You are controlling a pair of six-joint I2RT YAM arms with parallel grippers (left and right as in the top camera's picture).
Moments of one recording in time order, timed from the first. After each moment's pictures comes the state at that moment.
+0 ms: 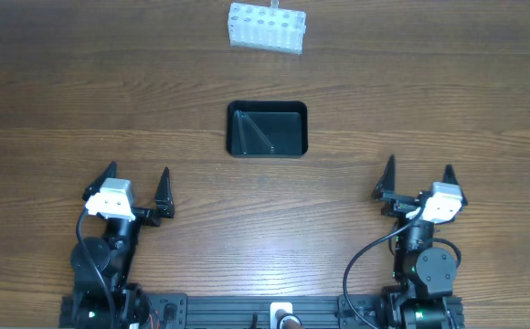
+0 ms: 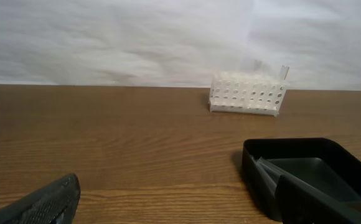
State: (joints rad) left arm -0.03 0.01 0.02 -0.07 0.10 -0.07; right arm 0.07 0.07 0.01 0.16 0.25 0.02
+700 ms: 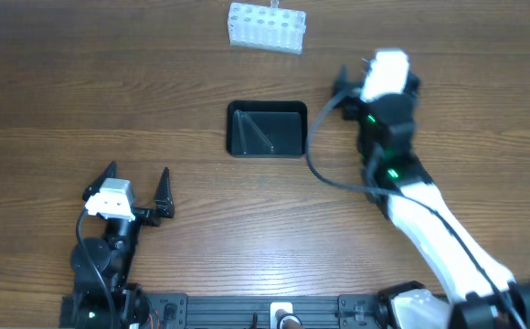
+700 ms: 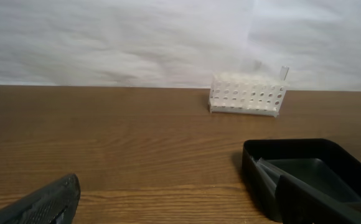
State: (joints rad) left arm -0.03 0.01 0.02 -0.07 0.10 -0.07; right arm 0.27 1.36 0.76 0.35 0.28 0.00
